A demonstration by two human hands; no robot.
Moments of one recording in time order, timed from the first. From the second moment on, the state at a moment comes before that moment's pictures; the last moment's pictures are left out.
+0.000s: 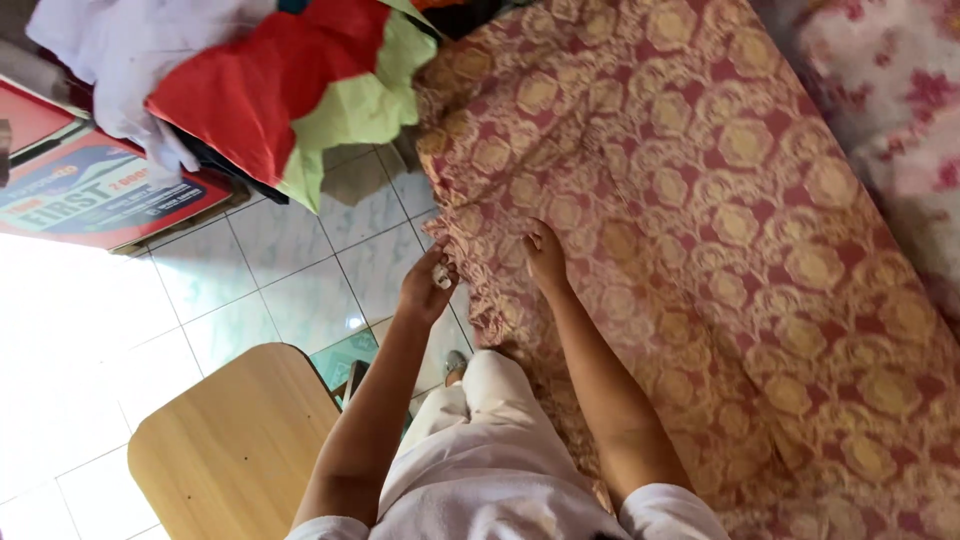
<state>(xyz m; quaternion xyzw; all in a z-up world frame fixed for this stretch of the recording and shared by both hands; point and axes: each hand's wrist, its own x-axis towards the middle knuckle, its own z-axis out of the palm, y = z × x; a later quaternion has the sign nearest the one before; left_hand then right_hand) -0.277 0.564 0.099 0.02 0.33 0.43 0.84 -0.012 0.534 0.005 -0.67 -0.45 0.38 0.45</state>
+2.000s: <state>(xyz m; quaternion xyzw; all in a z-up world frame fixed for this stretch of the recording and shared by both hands) -0.238 0.895 0.084 0.05 0.45 0.32 0.83 -0.026 0.934 -0.125 -0.66 -0.57 0.48 0.09</state>
